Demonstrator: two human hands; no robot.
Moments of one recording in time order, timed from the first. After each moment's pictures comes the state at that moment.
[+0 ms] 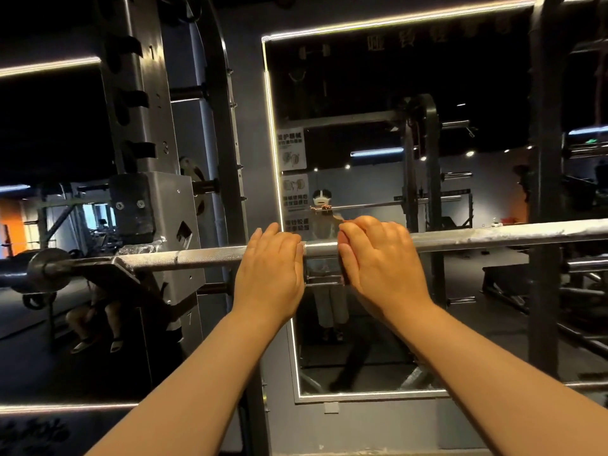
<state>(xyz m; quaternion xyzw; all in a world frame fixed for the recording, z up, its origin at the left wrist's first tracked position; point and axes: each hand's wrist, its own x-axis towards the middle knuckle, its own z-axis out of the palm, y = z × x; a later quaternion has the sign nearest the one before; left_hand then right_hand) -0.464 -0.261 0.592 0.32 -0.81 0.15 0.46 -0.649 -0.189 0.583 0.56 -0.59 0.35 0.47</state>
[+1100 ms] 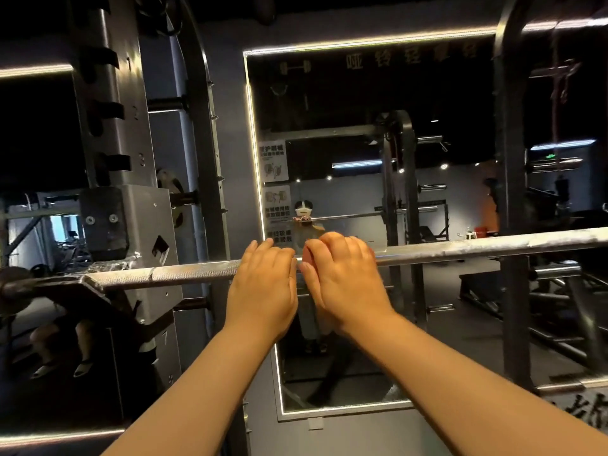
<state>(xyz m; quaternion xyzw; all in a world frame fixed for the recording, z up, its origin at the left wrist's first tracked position) -0.477 -0.256 0.592 0.30 -0.83 0.17 0.45 -0.625 -0.198 0.586 0.58 -0.62 0.33 0.42</state>
